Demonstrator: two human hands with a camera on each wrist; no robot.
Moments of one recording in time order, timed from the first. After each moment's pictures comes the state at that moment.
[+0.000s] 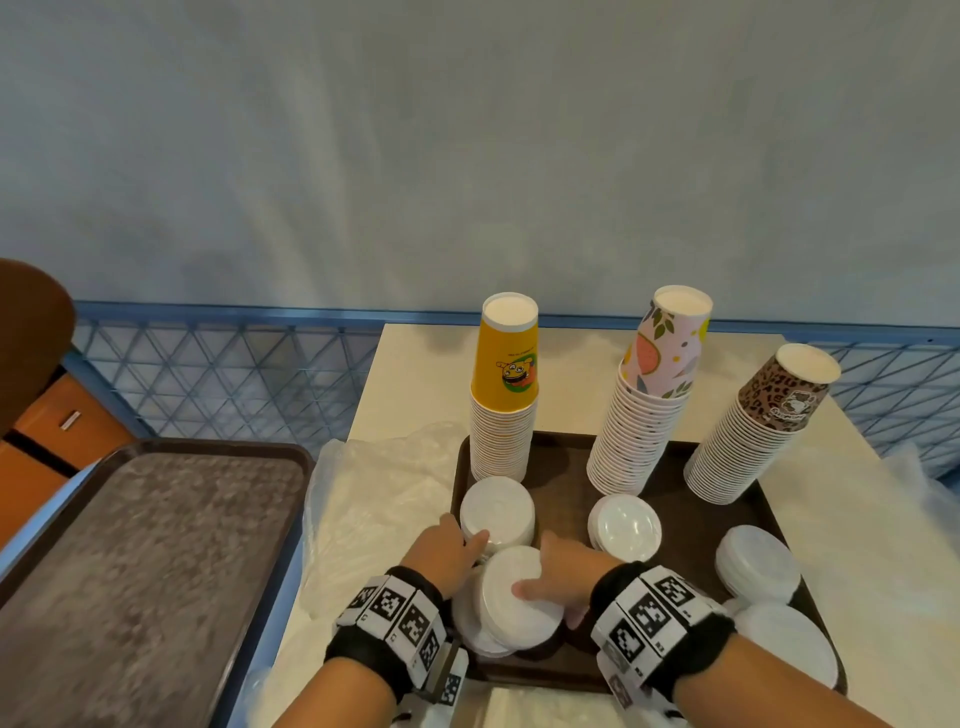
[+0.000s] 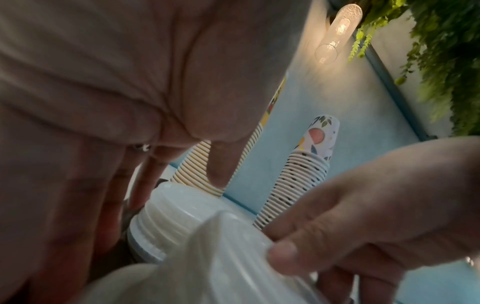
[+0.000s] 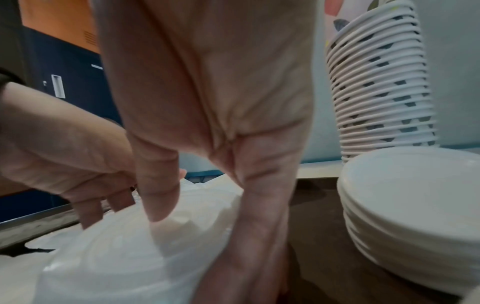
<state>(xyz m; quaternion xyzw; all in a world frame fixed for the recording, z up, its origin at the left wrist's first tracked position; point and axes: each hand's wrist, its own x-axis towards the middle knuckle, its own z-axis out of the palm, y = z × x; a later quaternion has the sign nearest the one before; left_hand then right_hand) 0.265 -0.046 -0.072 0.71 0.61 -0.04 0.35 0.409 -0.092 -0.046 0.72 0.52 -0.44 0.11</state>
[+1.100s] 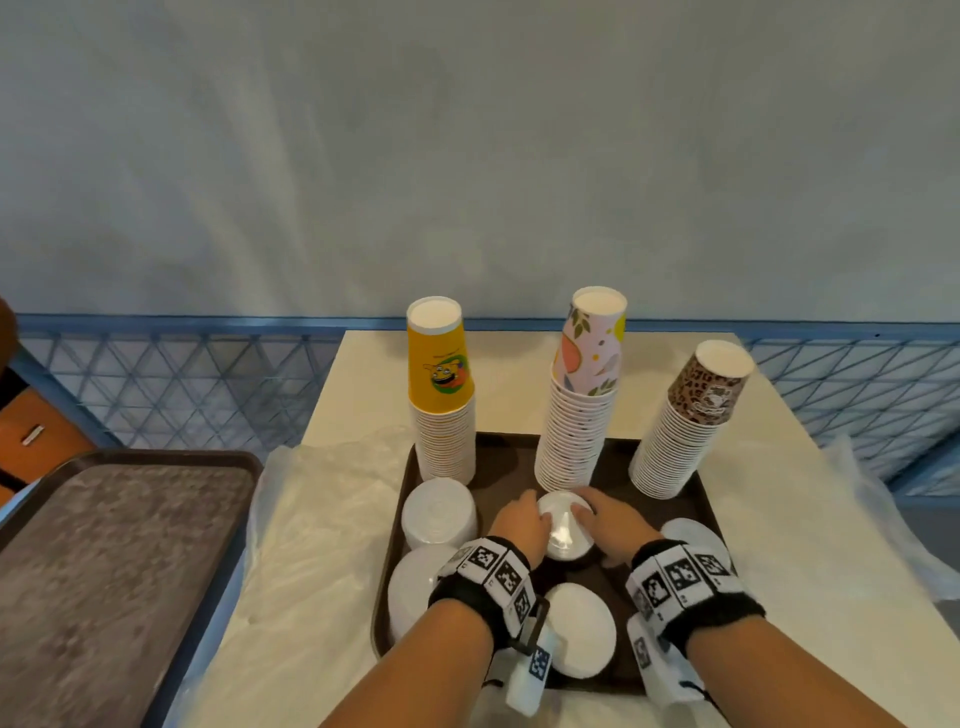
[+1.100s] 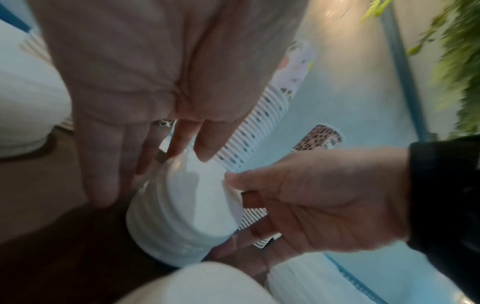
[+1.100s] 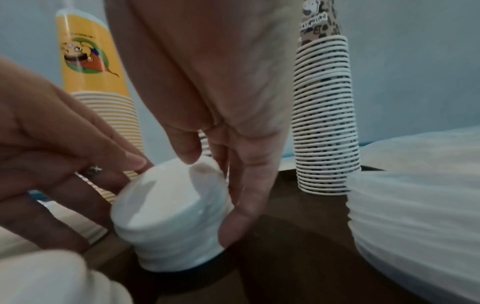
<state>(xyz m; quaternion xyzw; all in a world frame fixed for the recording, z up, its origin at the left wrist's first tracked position) 0.405 -0.071 -0.059 0.75 0.53 -0.02 0.40 0.533 -0.107 -0.059 0.78 0.46 -0.41 -0.10</state>
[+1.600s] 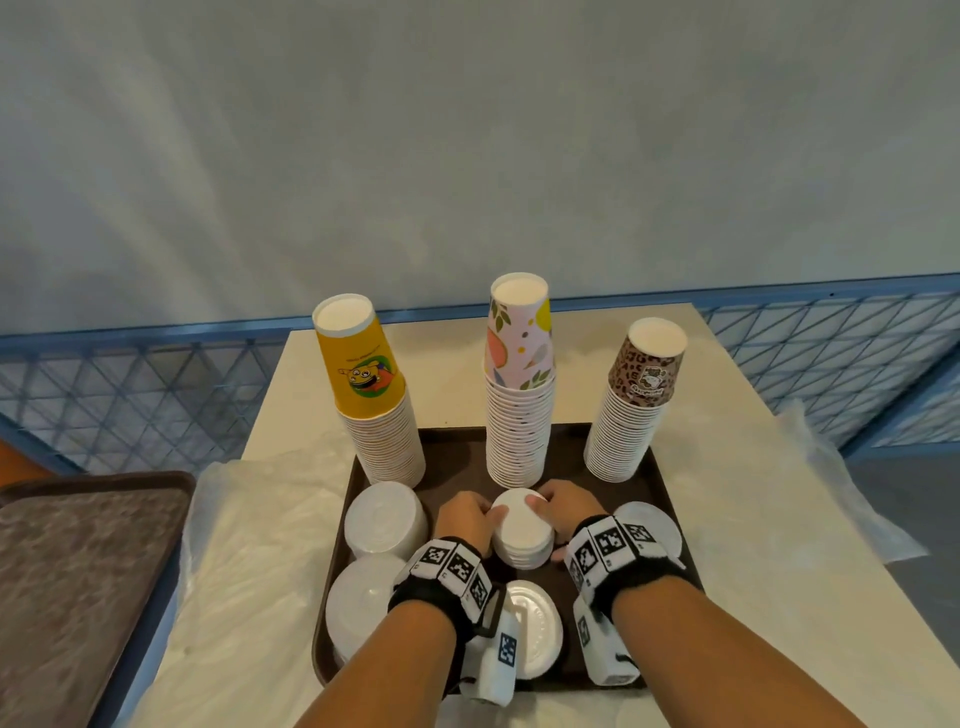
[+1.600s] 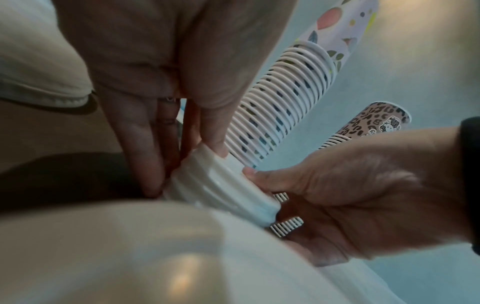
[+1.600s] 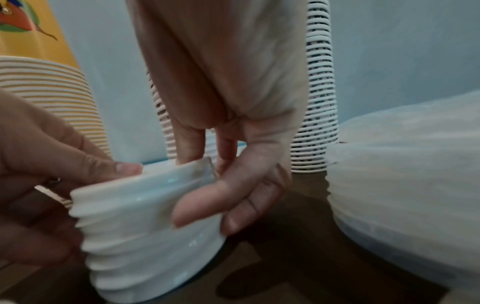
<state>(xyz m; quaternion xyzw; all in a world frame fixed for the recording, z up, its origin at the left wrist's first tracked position) 0.426 -0.054 -0.095 0.65 0.62 0.02 0.44 0.556 -0.090 -0.083 0.80 0.41 -0.42 -0.09</state>
